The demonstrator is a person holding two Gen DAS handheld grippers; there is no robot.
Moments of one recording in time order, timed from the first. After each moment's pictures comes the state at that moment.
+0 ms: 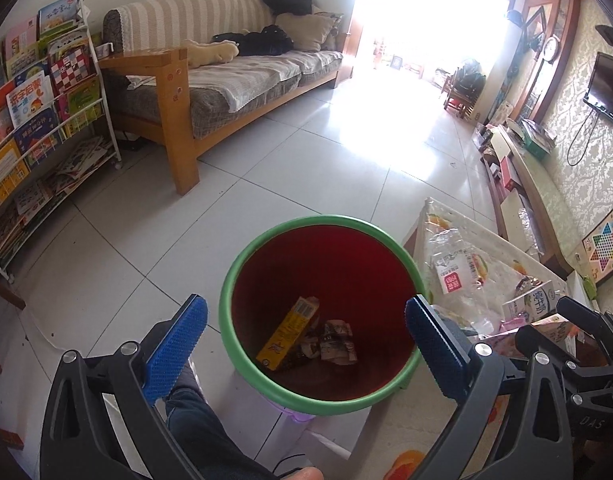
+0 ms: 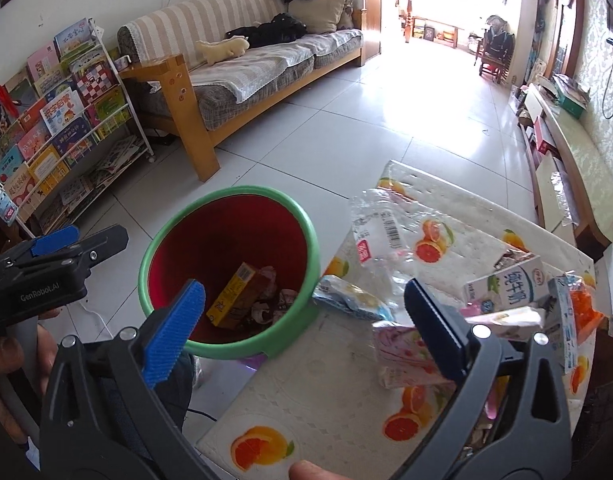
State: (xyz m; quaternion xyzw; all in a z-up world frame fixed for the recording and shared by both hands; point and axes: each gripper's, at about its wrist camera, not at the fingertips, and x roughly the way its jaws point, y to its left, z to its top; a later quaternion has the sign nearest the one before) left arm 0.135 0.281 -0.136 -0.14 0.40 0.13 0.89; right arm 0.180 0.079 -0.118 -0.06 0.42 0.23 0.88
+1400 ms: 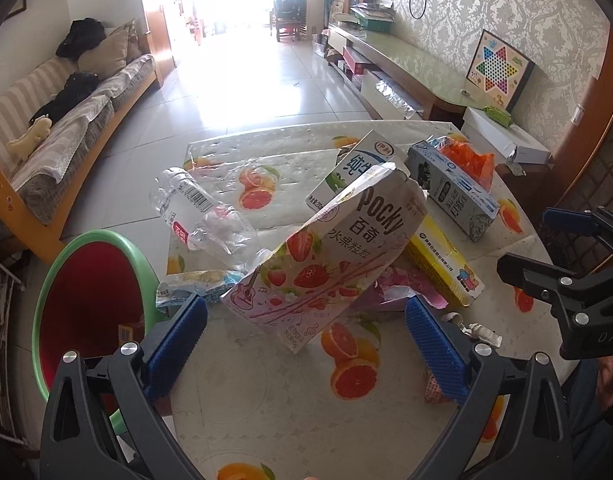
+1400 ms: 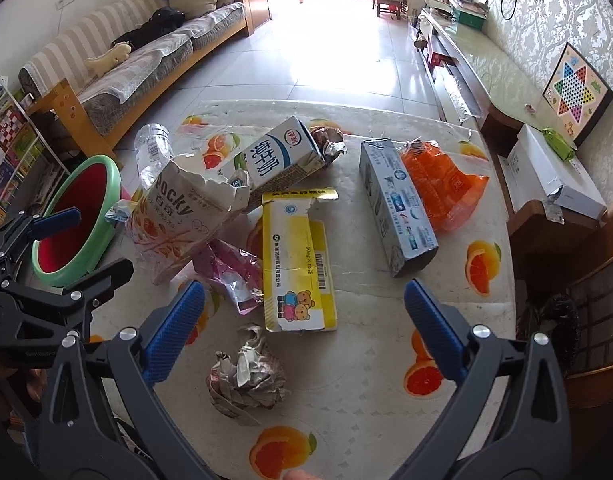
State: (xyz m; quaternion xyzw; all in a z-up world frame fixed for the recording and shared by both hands) left arm 0.187 0.031 -0.182 0.06 0.47 -0.11 0.88; right arm 0.180 -0.151 -0.175 0.00 0.49 0.09 0.87
